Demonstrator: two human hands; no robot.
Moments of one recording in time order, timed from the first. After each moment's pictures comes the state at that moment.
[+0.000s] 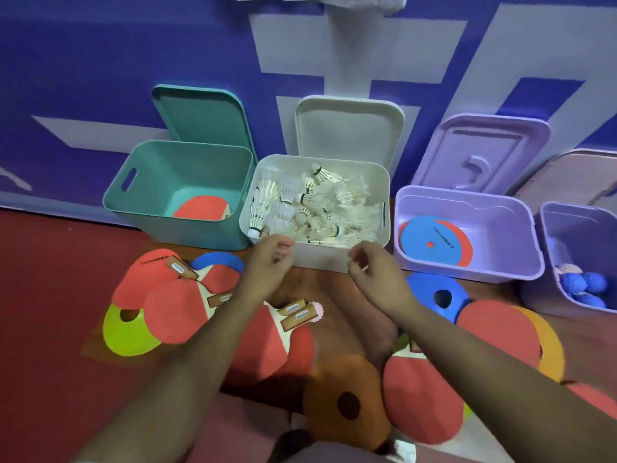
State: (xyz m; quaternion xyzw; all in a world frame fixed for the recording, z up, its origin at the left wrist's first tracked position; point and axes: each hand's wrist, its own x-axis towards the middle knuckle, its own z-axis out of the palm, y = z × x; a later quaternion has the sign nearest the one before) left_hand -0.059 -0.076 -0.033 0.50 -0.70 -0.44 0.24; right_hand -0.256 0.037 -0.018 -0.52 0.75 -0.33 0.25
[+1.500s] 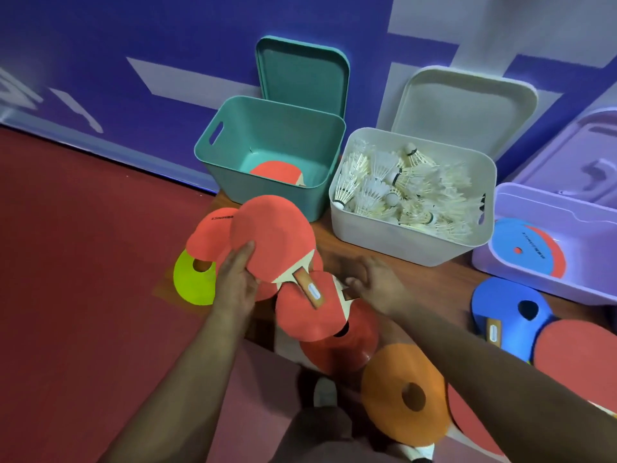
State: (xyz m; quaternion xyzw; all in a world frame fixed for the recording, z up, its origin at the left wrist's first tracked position) left_hand 0.131 -0.072 -0.061 0.52 -0.19 -0.66 0.52; right_hand -0.129 -0.011 -0.097 -0.58 0.72 -0.10 0.36
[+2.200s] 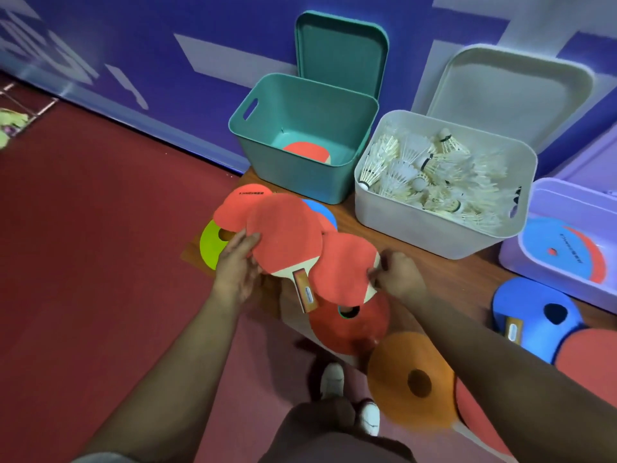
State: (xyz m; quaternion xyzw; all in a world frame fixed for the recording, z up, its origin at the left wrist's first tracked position) left_hand 0.163 -0.038 -0.055 0.57 -0.18 -0.62 0.51; right_hand -0.124 0.000 -0.099 -0.51 0.76 -0.11 0.39
